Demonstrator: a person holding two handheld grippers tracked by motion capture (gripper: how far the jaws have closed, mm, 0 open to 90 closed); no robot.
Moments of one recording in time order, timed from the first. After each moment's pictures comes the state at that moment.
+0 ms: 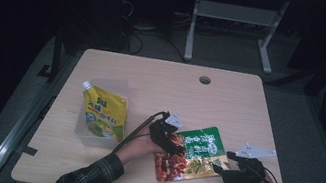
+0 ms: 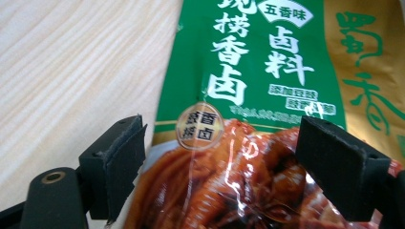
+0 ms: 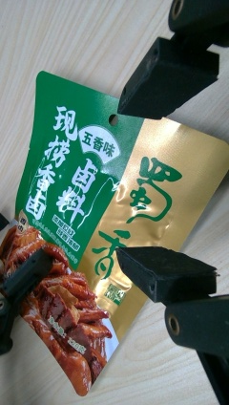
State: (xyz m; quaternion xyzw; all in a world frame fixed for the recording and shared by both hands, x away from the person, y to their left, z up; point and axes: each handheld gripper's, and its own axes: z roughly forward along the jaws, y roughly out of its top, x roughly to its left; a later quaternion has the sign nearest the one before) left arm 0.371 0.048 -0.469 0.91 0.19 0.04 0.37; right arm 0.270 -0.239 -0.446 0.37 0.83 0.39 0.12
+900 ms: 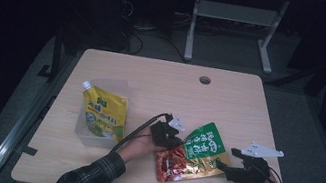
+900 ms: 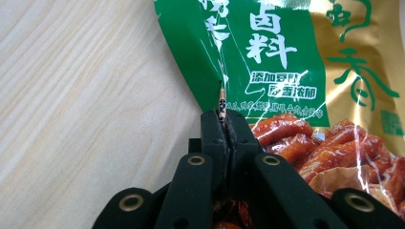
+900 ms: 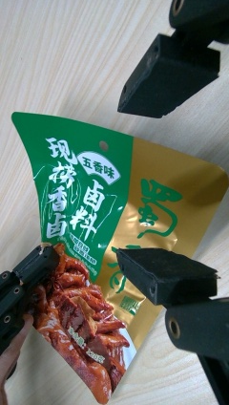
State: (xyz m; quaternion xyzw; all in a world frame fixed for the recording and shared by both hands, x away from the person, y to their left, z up) left arm 0.361 0.045 -0.462 0.92 0.17 0.04 0.35; right arm 0.270 -0.247 -0.439 0.39 0.82 0.40 0.14
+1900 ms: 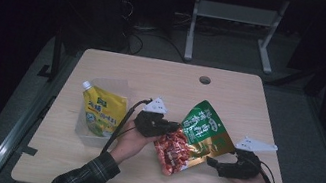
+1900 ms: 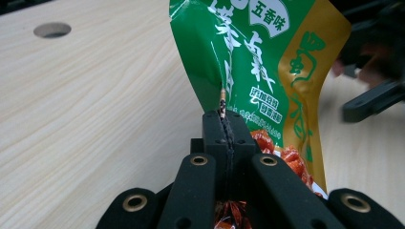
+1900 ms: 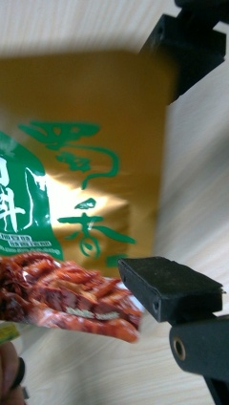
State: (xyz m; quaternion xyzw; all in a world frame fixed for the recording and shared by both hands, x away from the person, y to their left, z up) left arm 0.340 0.087 -0.397 0.83 0.25 0.06 0.50; right arm 0.283 -0.226 -0.436 0.38 0.80 0.46 0.09
